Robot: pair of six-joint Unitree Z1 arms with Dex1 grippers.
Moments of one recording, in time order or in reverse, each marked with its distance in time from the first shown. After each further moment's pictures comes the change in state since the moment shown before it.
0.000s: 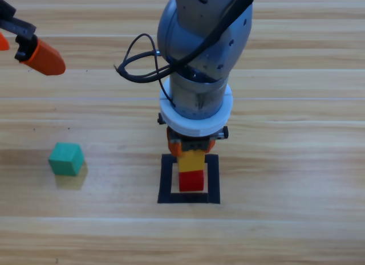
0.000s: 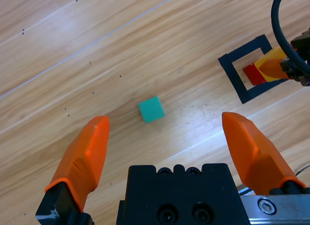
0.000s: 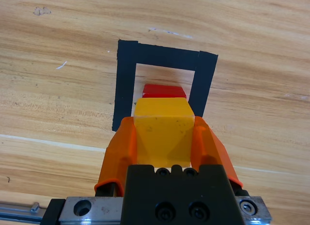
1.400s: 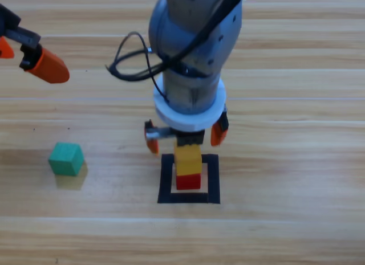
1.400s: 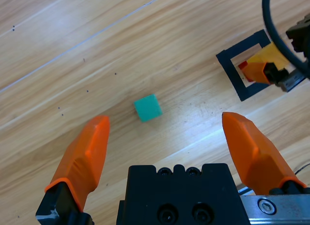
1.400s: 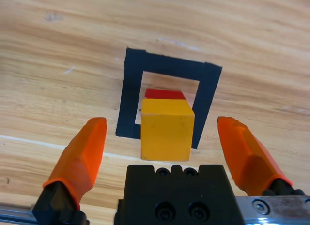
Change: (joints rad) arm 0 0.000 0.002 0.040 -0.032 -0.014 0.000; arm 1 -0.002 0.042 -0.099 0.054 -0.008 -0.053
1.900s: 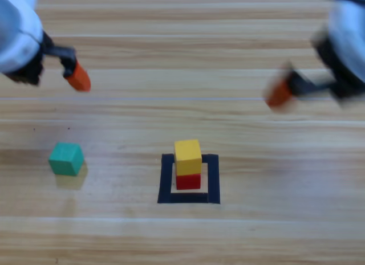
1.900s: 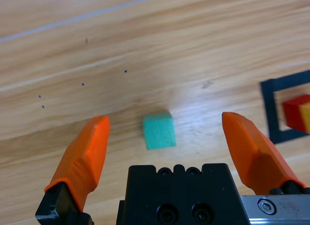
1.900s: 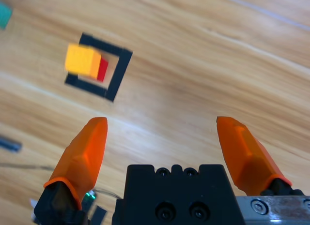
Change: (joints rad) arm 0 0.132 0.246 0.029 -0.142 -0.022 -0.148; arm 1 -0.020 -0.739 0.772 -0.321 -0.130 -0.259
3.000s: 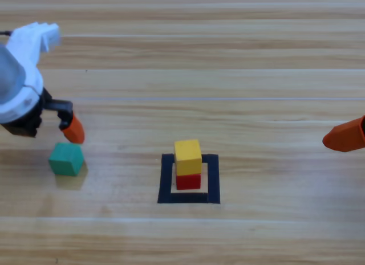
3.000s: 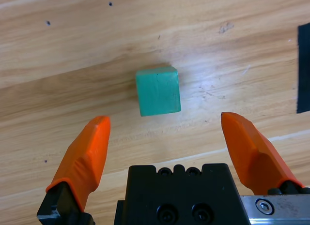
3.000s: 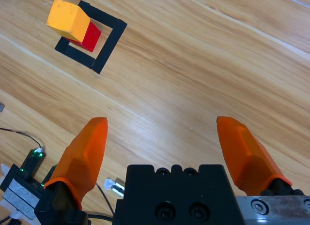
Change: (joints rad) arm 0 0.014 0.038 0.169 -0.045 -0.075 -0.043; arm 1 -0.194 -0.297 0.516 -0.382 0.232 -0.260
